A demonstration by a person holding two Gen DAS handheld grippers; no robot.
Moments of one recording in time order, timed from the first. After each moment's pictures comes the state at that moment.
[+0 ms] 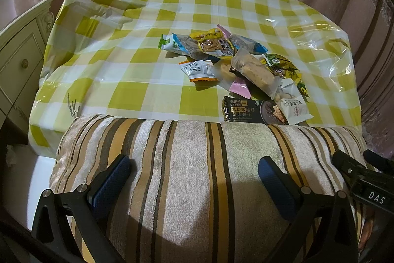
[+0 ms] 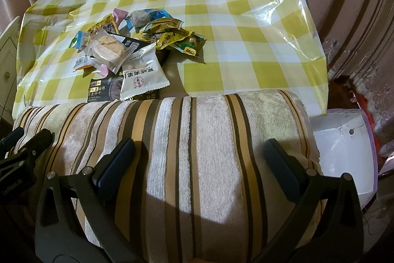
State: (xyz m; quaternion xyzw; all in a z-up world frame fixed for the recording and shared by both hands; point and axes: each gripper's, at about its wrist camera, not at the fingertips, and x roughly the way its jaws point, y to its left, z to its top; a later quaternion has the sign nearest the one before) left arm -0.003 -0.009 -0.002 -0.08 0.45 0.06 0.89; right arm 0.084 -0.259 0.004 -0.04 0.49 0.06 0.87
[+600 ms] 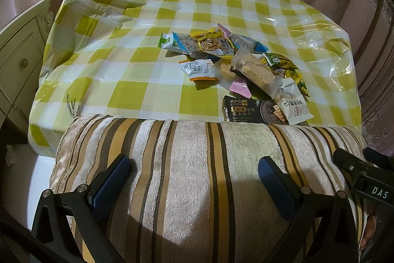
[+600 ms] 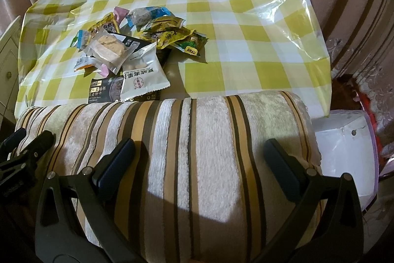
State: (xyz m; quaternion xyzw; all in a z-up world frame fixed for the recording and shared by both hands) left arm -0.003 -0.008 -0.002 -0.08 0.45 0.06 0.89; right arm 0.091 -0.261 0.004 -0.04 0.50 0.07 0.86
